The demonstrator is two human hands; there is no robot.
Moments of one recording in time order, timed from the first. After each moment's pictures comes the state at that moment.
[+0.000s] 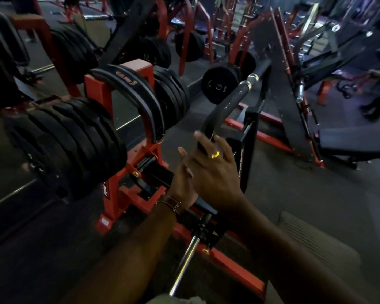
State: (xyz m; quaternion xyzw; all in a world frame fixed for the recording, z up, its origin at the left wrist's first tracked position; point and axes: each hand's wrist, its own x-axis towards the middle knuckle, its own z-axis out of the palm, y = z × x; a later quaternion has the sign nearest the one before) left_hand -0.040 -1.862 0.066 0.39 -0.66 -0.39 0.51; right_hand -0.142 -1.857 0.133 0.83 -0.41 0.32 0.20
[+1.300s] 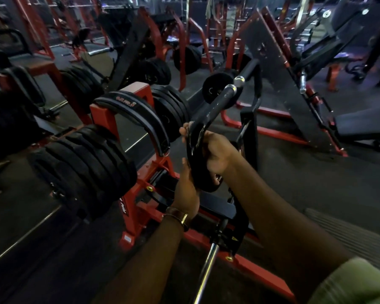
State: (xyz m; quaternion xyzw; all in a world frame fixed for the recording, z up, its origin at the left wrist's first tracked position) left_hand -0.063 -1.842 0.095 0.35 -0.38 -0.61 0.61; right_hand -0.146 -1.903 0.186 0.32 -0.33 0.41 -0.78
